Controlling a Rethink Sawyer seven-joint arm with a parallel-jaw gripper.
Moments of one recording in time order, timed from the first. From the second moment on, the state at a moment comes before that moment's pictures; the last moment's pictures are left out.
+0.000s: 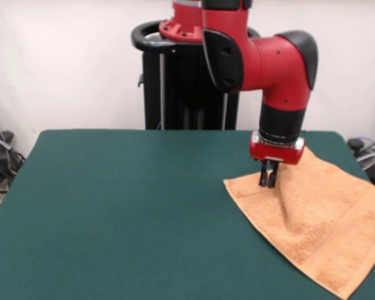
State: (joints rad) arm -0.02 -0.44 0.04 1.82 -0.44 0.12 2.42
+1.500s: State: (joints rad) arm -0.28 -0.45 0.32 1.81 -0.69 0.31 2.40
